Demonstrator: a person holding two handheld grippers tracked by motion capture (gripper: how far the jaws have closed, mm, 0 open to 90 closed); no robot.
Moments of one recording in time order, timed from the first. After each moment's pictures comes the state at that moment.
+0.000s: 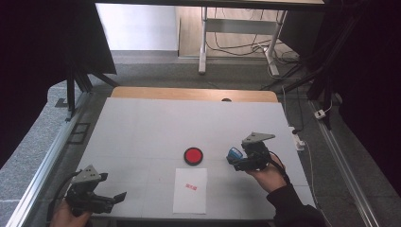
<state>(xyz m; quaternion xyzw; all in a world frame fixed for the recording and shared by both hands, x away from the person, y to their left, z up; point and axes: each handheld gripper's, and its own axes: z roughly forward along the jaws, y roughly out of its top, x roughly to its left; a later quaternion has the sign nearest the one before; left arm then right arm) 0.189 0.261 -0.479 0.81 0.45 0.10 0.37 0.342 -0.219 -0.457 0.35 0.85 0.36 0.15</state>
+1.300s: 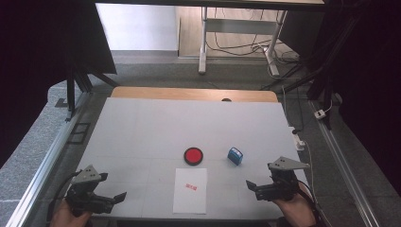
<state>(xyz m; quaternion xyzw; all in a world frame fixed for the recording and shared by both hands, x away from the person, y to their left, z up) 0.188 0.260 -0.478 0.81 0.45 0.10 0.37 0.259 -0.275 -0.446 0.39 0.82 0.38 0.17</state>
